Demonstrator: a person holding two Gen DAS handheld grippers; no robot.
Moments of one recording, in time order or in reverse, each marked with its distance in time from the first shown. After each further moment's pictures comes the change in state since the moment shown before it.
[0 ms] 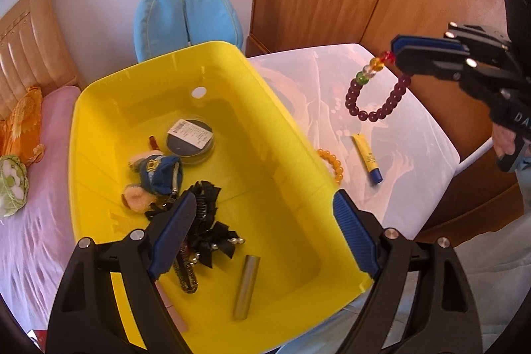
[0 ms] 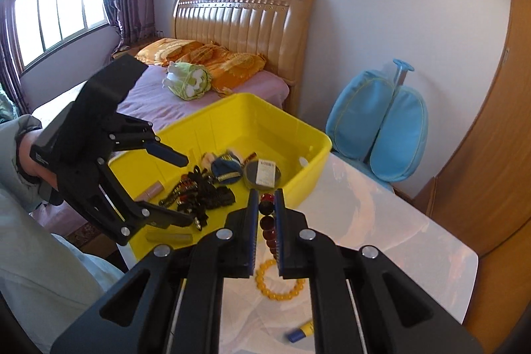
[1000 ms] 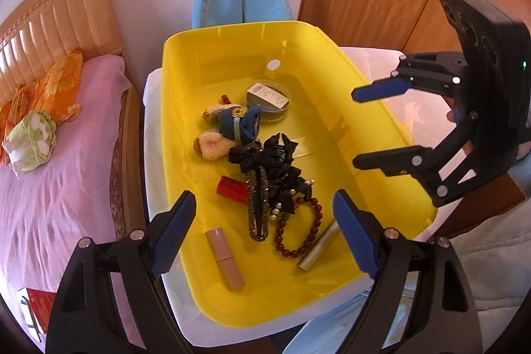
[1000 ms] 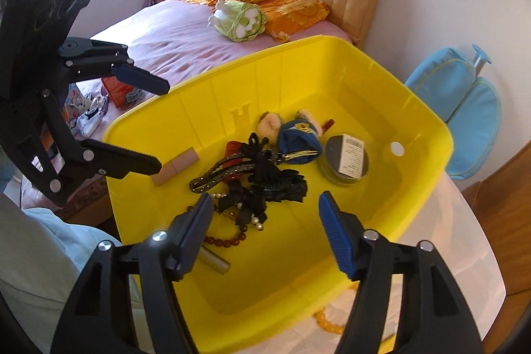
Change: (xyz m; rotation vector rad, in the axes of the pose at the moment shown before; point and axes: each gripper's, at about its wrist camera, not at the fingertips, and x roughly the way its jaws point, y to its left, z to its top) left arm -0.027 0.060 -0.056 -0.095 -0.008 0.088; right arm 0.116 0.066 -0.003 -0.114 0.242 0.150
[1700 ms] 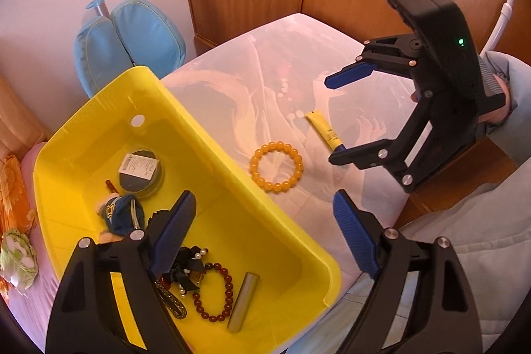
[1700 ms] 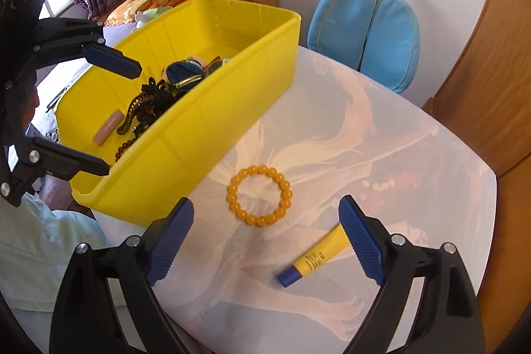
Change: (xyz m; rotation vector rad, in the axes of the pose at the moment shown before) left arm 0.044 -0.142 0.064 0.402 0.081 -0.178; right arm -0.044 -0.079 -0.119 0.290 0.064 -0.150
